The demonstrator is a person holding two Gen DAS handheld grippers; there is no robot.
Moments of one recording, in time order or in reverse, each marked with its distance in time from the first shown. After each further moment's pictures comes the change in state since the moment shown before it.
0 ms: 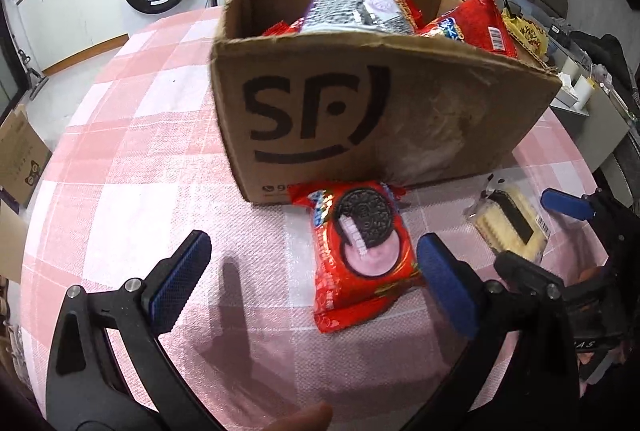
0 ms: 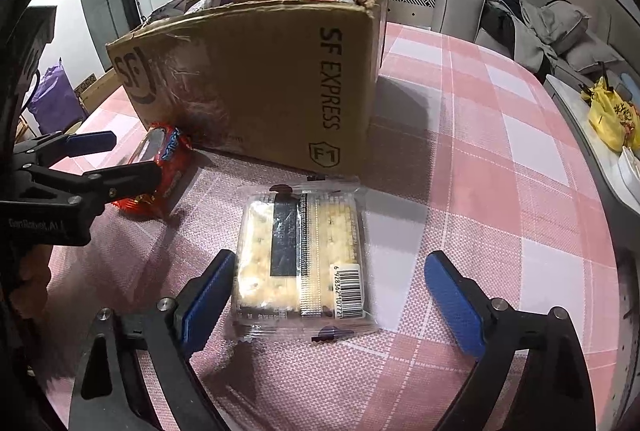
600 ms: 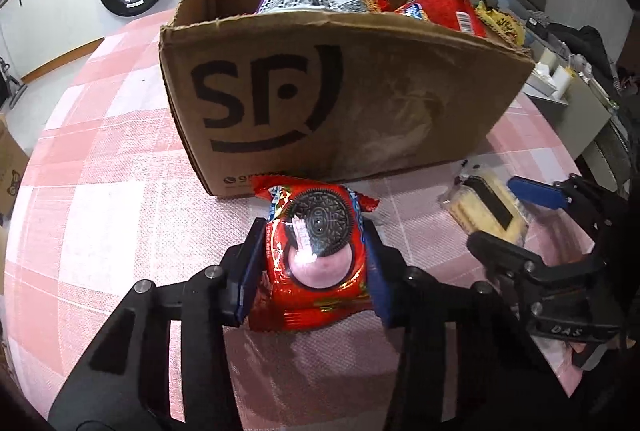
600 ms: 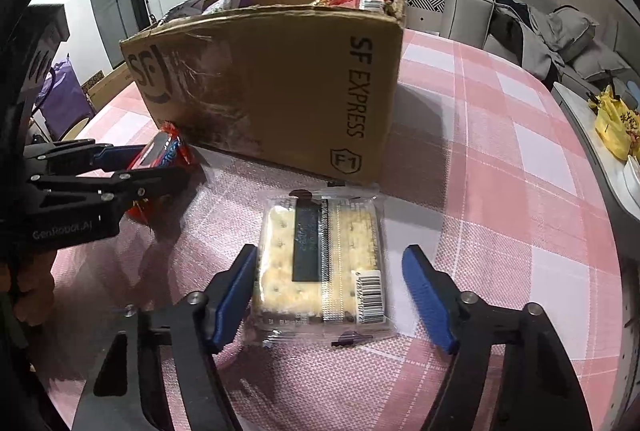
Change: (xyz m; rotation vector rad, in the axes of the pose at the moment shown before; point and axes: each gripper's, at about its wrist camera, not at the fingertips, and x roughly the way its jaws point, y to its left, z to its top) left arm 0.007 -0.020 -0.015 0.039 0.002 -0.078; right arm -0.005 0.015 -0.002 -0.026 -0.014 0.021
